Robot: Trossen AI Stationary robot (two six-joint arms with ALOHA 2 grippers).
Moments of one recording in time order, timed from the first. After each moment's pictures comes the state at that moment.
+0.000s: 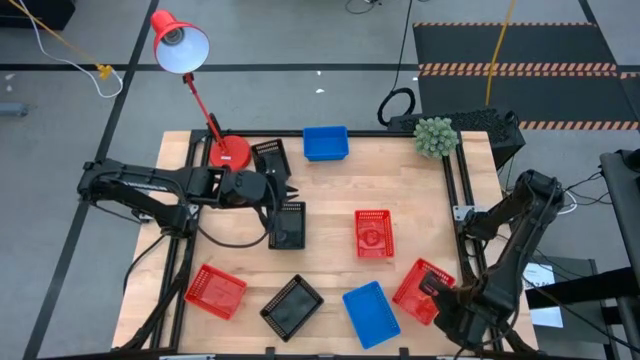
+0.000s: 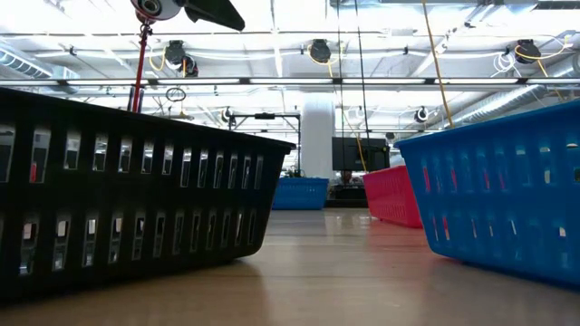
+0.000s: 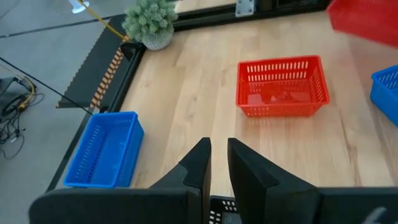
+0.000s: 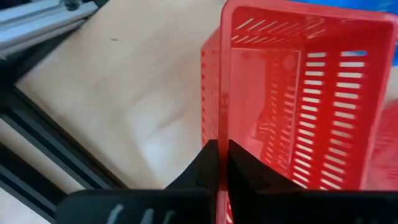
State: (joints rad) left arm -0.09 1.26 1.17 -0.52 -0.34 0.07; right arm 1.04 1.46 1.18 -1.17 0.11 0.12
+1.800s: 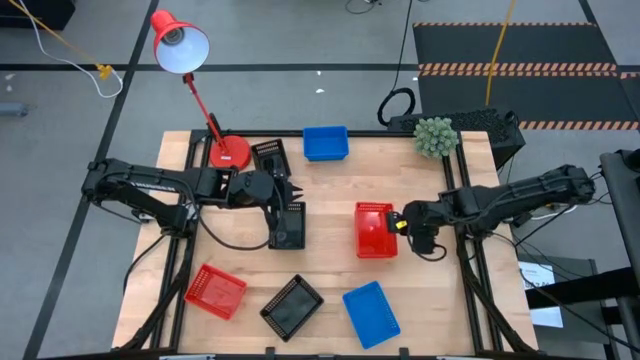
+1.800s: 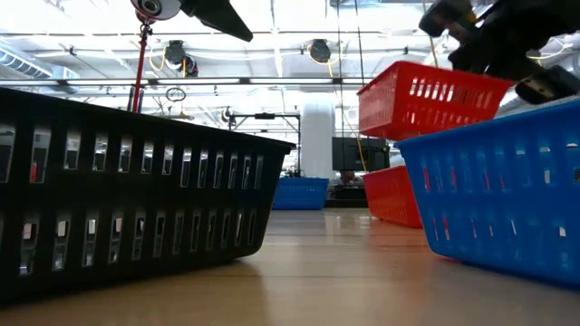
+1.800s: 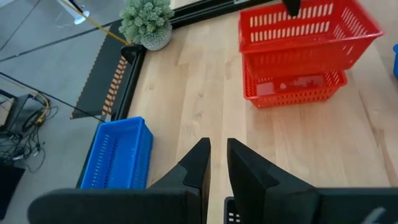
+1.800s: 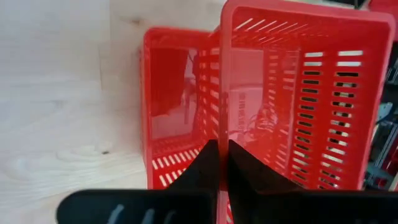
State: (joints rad) left arm -0.07 1.30 1.17 -0.49 -0.34 0.20; right arm 0.17 1.02 0.73 -0.68 0.04 -1.49
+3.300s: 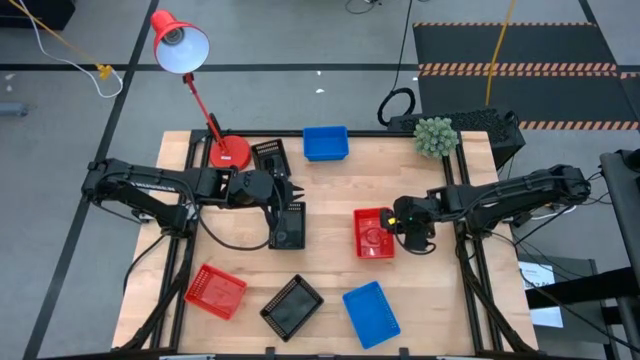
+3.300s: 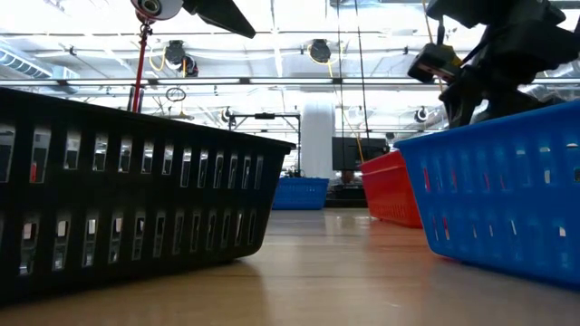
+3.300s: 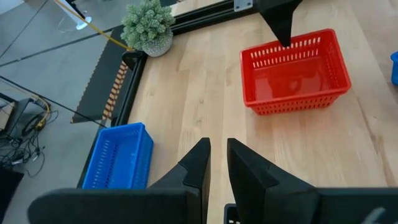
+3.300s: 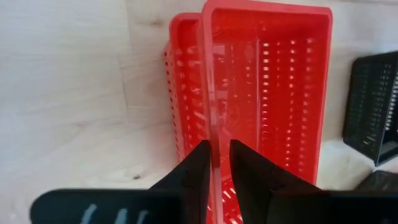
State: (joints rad) left arm -0.07 1.30 1.17 -0.47 -0.34 0.20; right arm 0.08 1.10 0.65 -0.60 -0.05 -1.42
